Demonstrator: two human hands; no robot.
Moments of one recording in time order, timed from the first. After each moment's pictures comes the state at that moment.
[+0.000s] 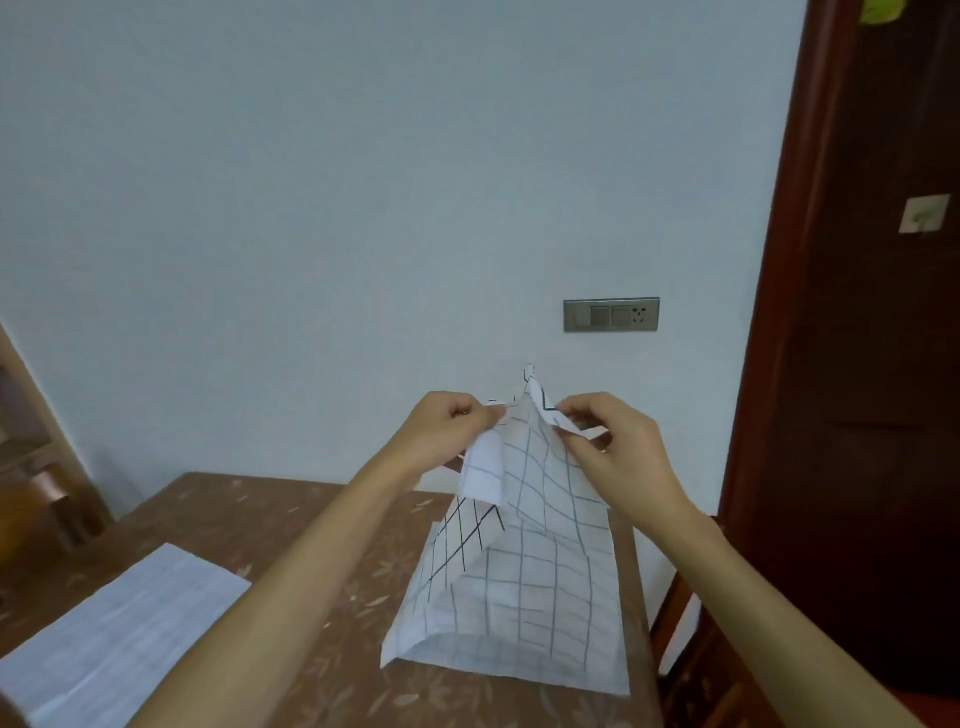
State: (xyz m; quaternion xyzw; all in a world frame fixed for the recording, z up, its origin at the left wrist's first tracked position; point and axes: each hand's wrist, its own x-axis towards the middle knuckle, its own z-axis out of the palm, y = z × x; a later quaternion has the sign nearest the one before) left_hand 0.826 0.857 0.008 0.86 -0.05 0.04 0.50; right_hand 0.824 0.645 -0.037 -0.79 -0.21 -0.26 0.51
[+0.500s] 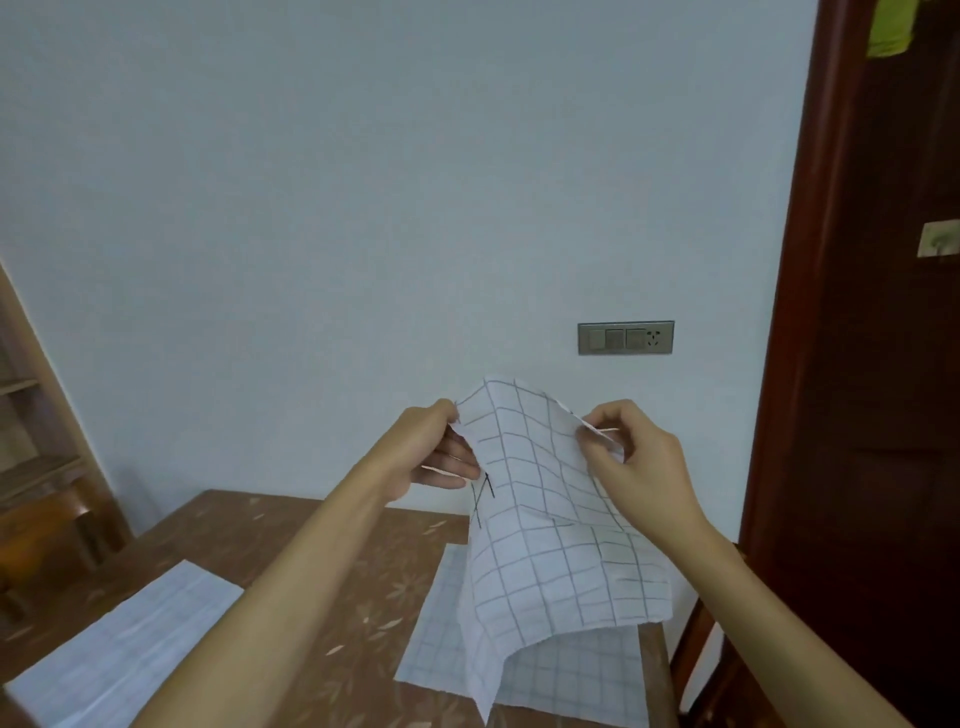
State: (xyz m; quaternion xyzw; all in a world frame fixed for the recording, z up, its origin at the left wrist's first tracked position) left_hand 0.809 0.877 0.036 0.79 0.08 -0.01 0.60; right_hand 0.815 0.647 -0.023 -0.75 -0.18 -0.24 0.59
